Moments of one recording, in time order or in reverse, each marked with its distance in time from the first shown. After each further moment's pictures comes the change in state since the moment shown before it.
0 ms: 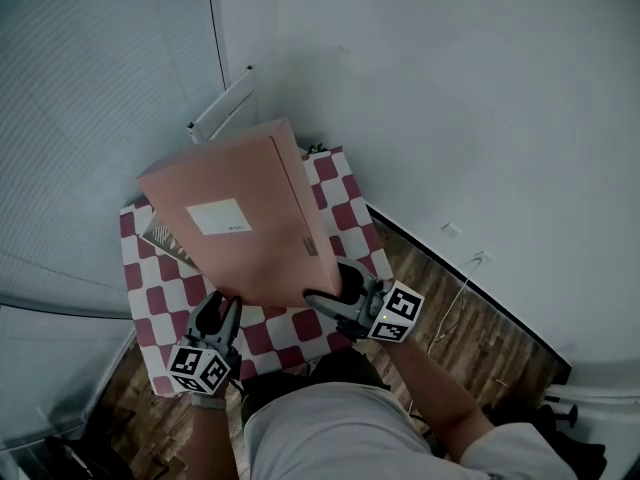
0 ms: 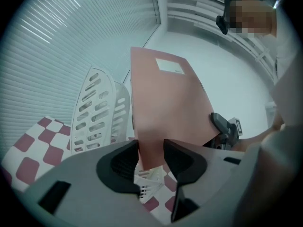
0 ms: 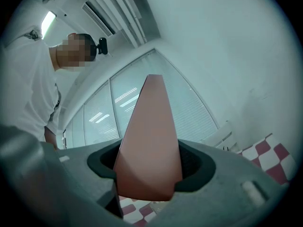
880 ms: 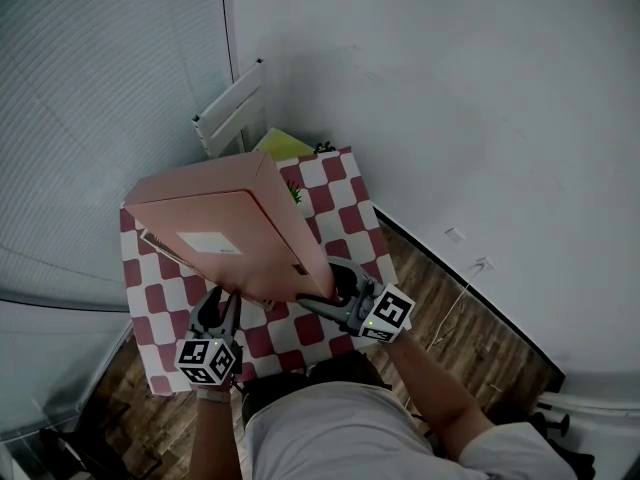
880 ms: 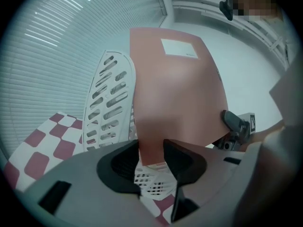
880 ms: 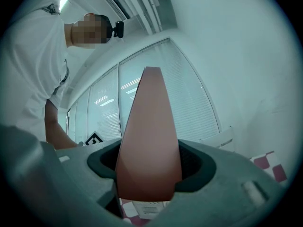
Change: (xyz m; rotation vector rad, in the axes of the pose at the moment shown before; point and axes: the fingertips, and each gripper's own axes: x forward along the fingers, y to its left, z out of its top) left arm 0.020 0.040 -0.024 -0.004 0.071 0.155; right arm 0.021 -0.020 -0.034 -0.189 0.126 0.035
